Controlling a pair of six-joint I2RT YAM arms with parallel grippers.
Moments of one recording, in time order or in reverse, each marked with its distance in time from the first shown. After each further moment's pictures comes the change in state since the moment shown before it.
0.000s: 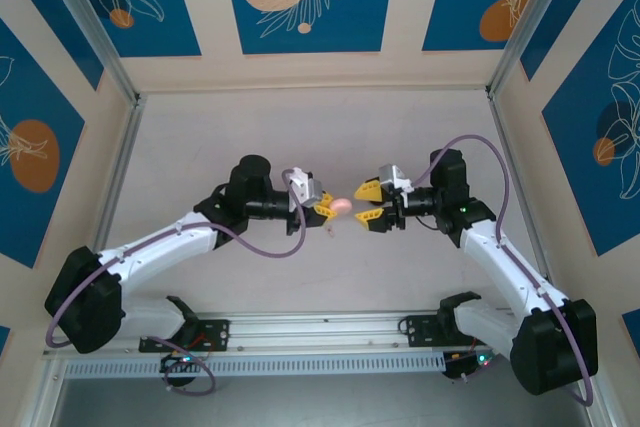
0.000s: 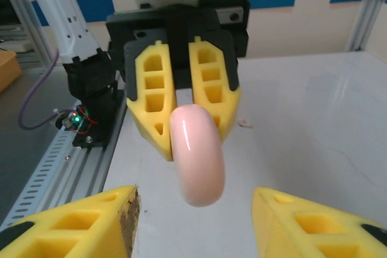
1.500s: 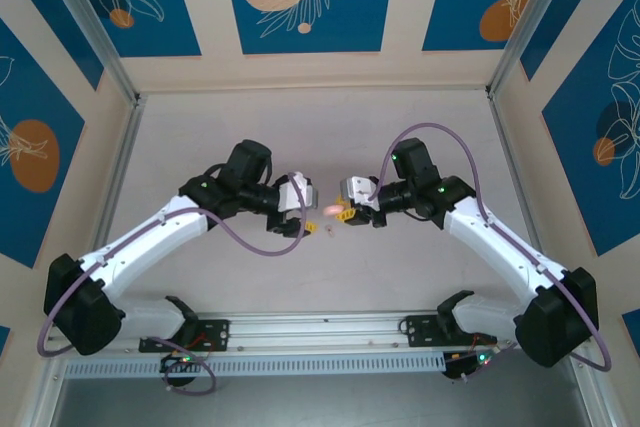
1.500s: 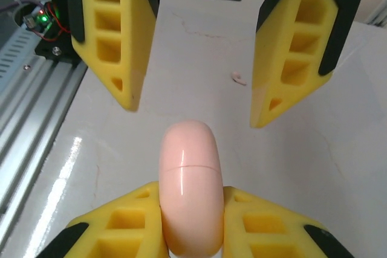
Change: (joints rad) left arm 0.031 -0.001 0.250 -0.688 -0.111 0.453; right arm 0.242 0.147 0.264 -0.411 0.392 -0.441
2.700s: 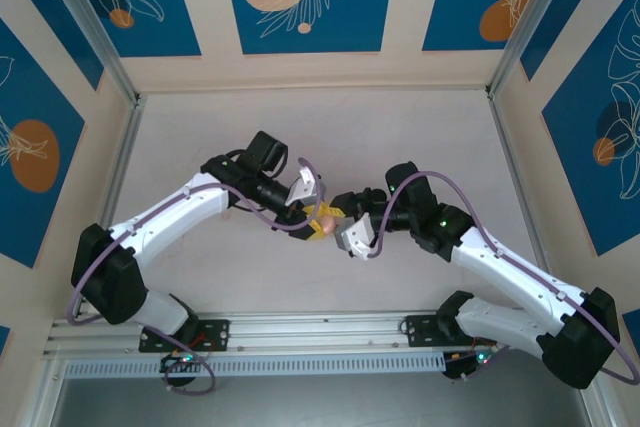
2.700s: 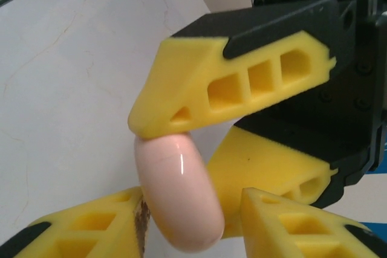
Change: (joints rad) left arm 0.033 0.192 0.159 -0.225 0.345 0.001; right arm 0.203 -0.179 -0.173 0.262 0.249 -0.499
